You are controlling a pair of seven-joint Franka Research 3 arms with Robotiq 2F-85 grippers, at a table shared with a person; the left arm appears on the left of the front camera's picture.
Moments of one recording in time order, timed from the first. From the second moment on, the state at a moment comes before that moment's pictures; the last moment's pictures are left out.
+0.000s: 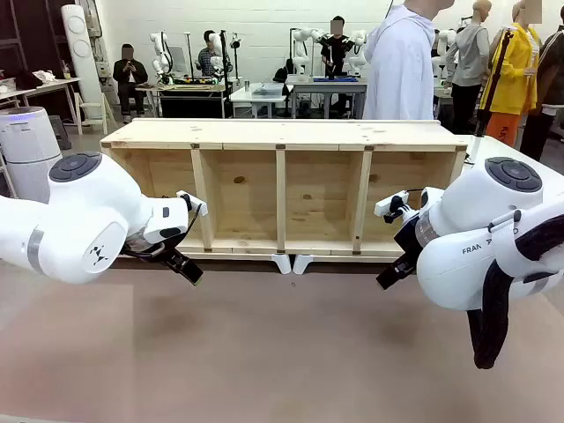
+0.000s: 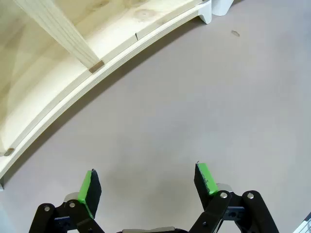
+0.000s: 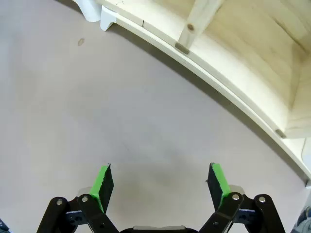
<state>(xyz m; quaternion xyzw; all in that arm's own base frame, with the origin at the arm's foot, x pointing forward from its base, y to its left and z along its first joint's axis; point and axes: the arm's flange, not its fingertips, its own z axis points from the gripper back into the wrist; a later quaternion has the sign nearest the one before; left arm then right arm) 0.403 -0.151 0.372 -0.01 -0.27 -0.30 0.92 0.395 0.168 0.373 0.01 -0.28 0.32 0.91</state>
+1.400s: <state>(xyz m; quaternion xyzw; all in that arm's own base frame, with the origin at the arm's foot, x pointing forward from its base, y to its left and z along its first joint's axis) 0.407 -0.127 0.412 0.00 -0.31 -0.27 0.91 0.393 0.146 0.428 0.00 -0.32 0.30 0.90</state>
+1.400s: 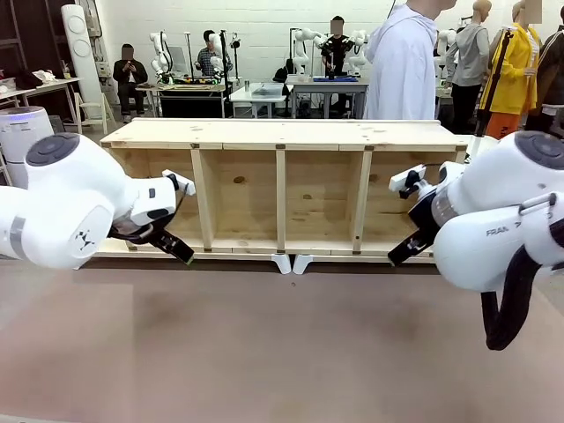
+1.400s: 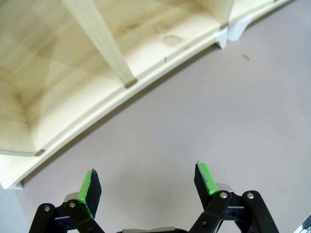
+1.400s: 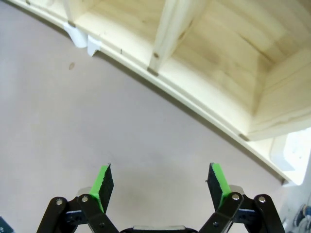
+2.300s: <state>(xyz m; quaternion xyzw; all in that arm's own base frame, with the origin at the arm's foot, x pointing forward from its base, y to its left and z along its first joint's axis) 0.357 -0.050 0.541 0.07 -0.36 -0.23 0.90 0.302 0.094 0.565 -0.03 -0.35 0.23 0.91</state>
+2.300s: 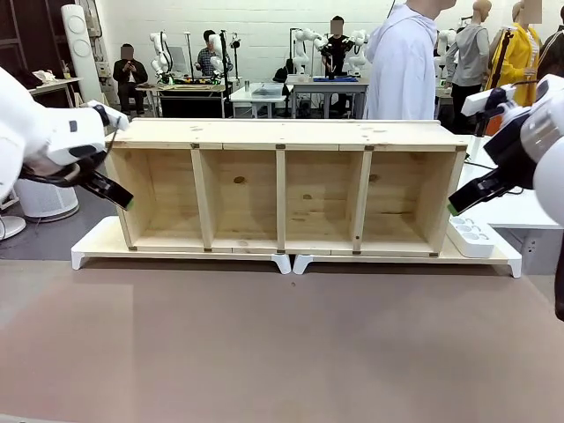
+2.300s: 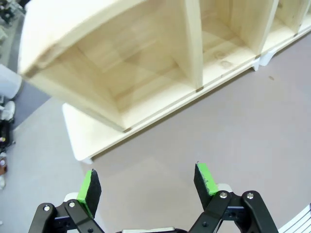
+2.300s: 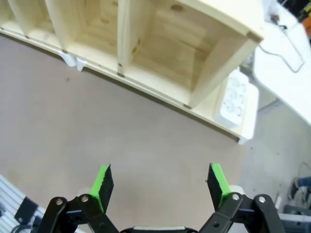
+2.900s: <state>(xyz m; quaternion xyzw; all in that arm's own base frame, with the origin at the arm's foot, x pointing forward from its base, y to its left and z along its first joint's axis) 0.279 -0.015 0.617 0.08 -0.42 -0.15 0.89 0.245 0.075 0.604 -0.05 -0.37 0.17 0.91</state>
